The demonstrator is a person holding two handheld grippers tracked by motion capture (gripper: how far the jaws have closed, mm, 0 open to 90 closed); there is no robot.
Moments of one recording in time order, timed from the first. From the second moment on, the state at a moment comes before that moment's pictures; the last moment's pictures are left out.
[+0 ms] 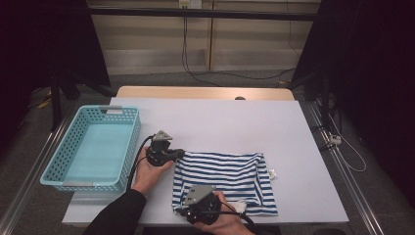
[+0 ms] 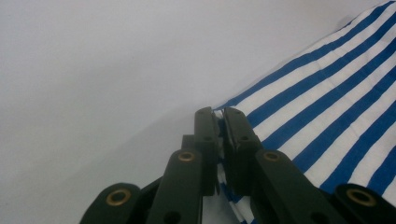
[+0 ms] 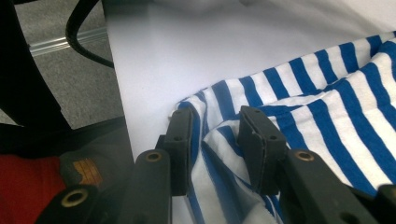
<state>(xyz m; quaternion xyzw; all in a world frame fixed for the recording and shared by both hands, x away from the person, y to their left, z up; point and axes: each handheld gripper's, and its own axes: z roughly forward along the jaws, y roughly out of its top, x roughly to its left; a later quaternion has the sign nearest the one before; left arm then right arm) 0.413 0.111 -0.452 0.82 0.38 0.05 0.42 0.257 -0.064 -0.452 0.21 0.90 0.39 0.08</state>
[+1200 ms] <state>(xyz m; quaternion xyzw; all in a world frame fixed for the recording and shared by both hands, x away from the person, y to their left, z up) 0.416 0.120 -0.418 0.78 0.38 0.02 0.50 0.268 -0.085 -0.426 0.23 0.86 0.45 0.05</state>
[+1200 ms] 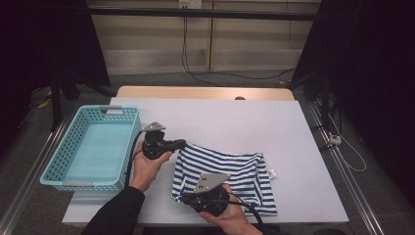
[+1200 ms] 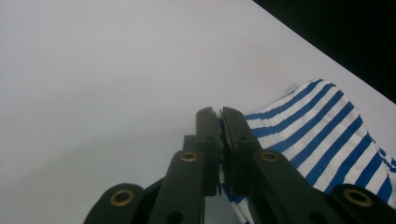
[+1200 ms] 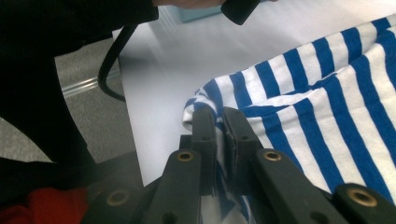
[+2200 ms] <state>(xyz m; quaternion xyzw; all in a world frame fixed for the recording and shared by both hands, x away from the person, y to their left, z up) 0.432 0.123 -0.385 0.77 0.39 0.06 0.51 0.282 -0.092 -0.394 0.23 0.82 0.52 0.06</state>
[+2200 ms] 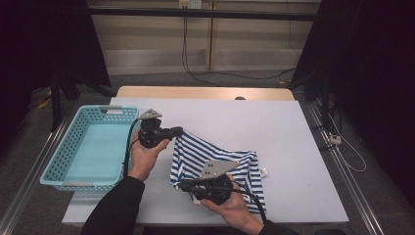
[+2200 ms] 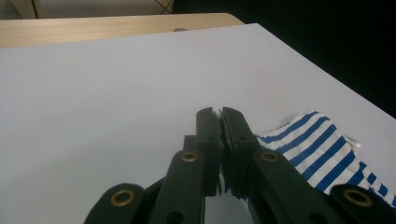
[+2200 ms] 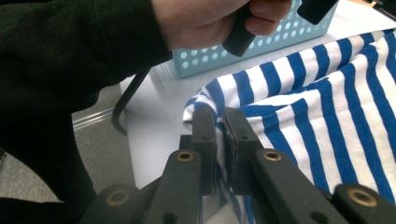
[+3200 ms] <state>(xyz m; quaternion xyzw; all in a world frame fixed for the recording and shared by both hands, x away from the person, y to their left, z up) 0.442 0.140 -0.349 0.76 0.40 0.11 0.50 0.301 -0.073 -0.364 0.21 0.80 0.55 0.07</state>
